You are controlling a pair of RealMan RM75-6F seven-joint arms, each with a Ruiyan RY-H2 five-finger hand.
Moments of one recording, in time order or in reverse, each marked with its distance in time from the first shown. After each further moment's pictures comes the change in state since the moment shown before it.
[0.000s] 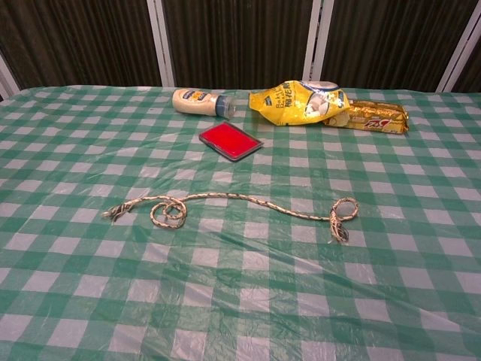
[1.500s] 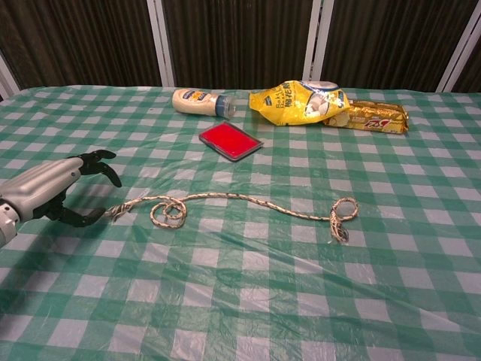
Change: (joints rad) left arm -0.362 -0.600 -0.189 0.424 -0.217 -0.376 0.026; right arm 0.019 -0.050 0.007 0.020 0.038 -0.050 -0.066
